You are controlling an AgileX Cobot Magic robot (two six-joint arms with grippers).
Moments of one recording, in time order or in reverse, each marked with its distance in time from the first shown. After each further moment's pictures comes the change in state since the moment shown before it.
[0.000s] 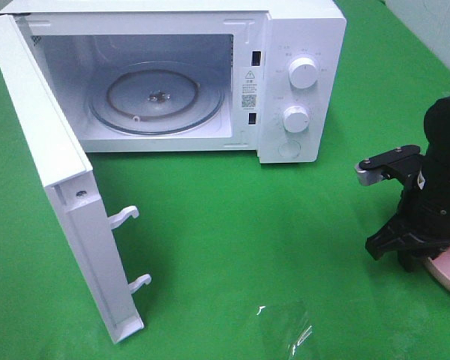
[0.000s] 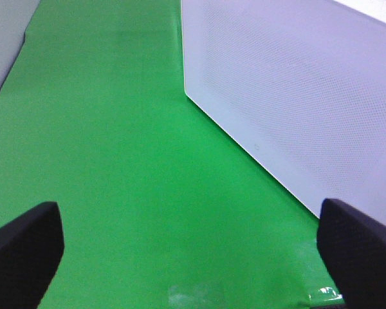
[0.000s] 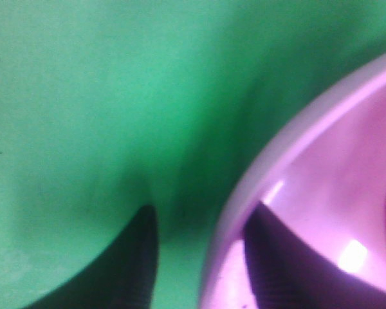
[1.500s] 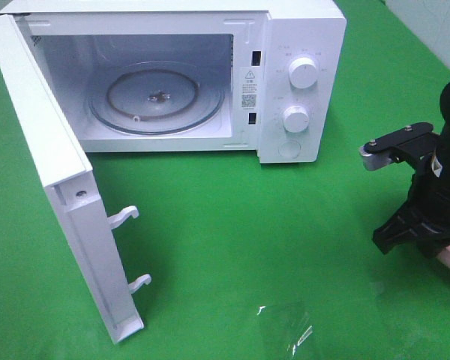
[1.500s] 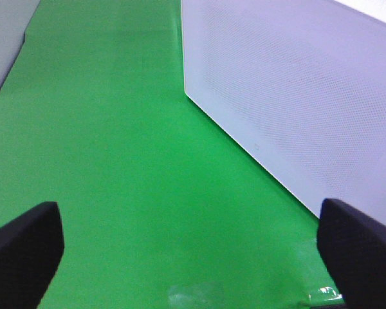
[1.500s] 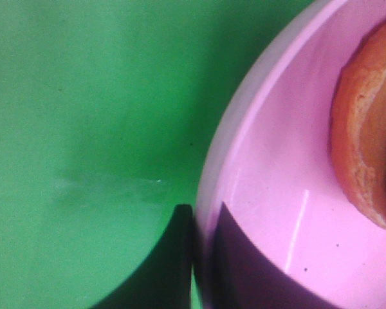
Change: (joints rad) left arm 0.000 0.000 0.000 0.000 0.000 0.000; right arm 0.092 -0.197 0.028 -0.050 0.144 0.098
